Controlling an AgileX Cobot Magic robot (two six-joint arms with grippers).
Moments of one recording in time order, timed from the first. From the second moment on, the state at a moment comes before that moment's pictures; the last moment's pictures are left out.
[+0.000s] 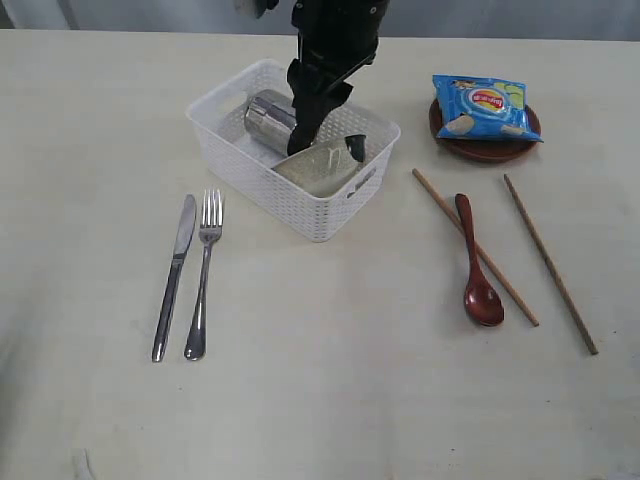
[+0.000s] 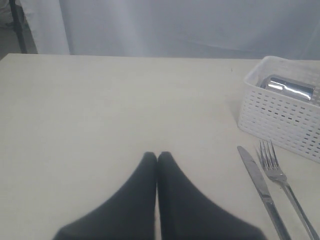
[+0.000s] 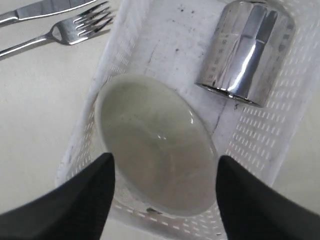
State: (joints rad) left arm -0.08 0.00 0.00 -0.03 0.35 -0.03; right arm 0.59 2.09 -1.90 0.14 1.22 -0.73
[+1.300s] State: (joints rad) left arm -0.08 0.00 0.00 -0.03 0.35 -0.03; right arm 0.82 2.29 -1.90 -0.14 1.22 -0.44
